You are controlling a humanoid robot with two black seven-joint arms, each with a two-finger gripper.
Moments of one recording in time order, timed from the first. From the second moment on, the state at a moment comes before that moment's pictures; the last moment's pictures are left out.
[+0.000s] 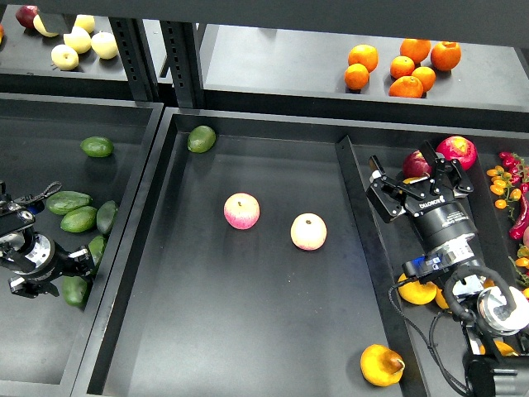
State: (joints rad) left arm -0.92 0.49 0.24 -0.64 0.46 -0.49 0.49; right arm 0.11 0.02 1.48 1.27 0.29 0.26 -0.33
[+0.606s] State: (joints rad) left arm -0.91 0.60 -0.17 -0.68 0.45 -0.49 0.49; right arm 0.12 0.01 1.48 1.27 0.29 0.27 -0.33
